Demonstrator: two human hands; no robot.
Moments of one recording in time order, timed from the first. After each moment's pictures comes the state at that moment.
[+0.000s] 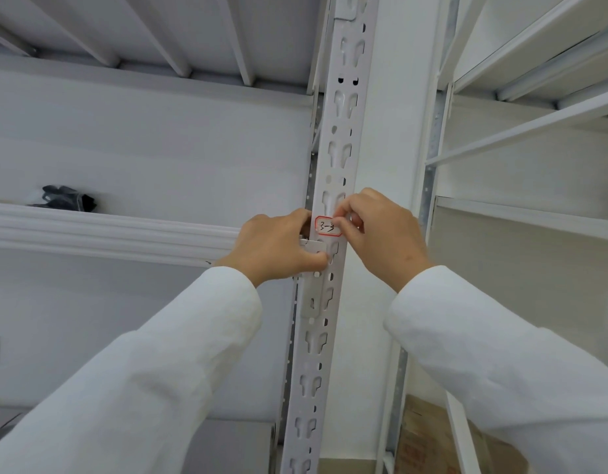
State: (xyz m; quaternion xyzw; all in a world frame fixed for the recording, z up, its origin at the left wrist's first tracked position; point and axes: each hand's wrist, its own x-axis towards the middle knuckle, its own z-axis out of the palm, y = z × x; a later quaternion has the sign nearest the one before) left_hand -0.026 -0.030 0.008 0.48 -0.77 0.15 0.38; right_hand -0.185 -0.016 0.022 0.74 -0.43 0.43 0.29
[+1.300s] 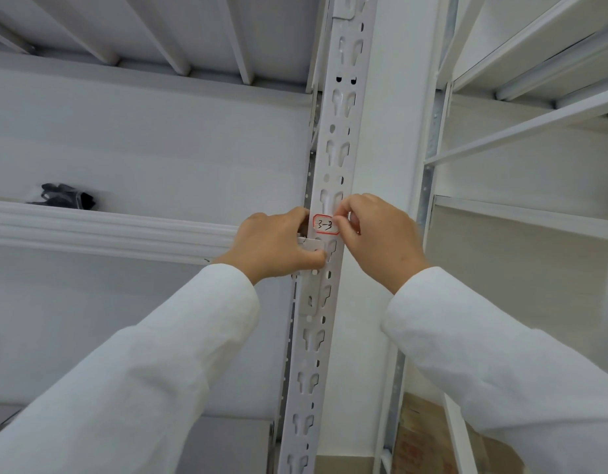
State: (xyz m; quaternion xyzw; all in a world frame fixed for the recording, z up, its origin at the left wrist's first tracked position) left_hand -0.026 -0.030 0.008 0.48 -0.77 0.16 0.38; right_hand -0.183 -0.014 0.019 0.73 -0.45 0.42 0.30
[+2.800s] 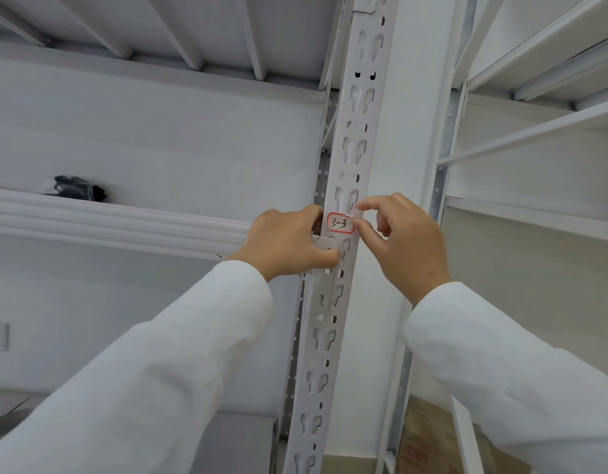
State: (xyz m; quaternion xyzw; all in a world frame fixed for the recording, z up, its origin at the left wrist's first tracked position) left_hand -0.026 -0.029 0.007 0.49 -0.77 0.14 0.38; right_hand -0.192 -0.019 0.006 0.69 -0.38 0.51 0.33
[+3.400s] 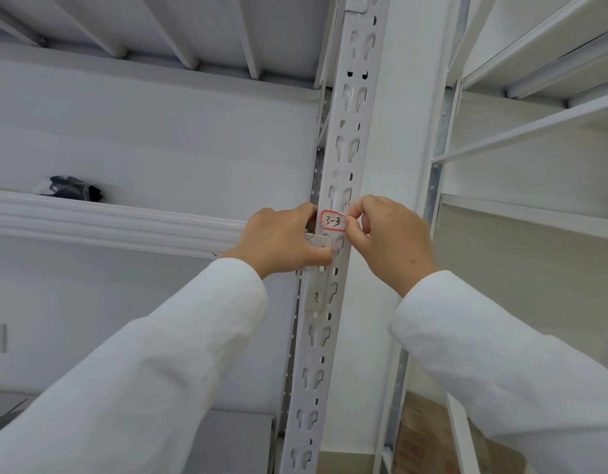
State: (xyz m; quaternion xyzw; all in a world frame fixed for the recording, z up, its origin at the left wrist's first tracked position) left_hand -0.027 -0.026 0.008 0.49 -0.77 0.15 0.38; right_hand -0.184 -0.014 0.015 0.72 -0.47 0.43 0.28
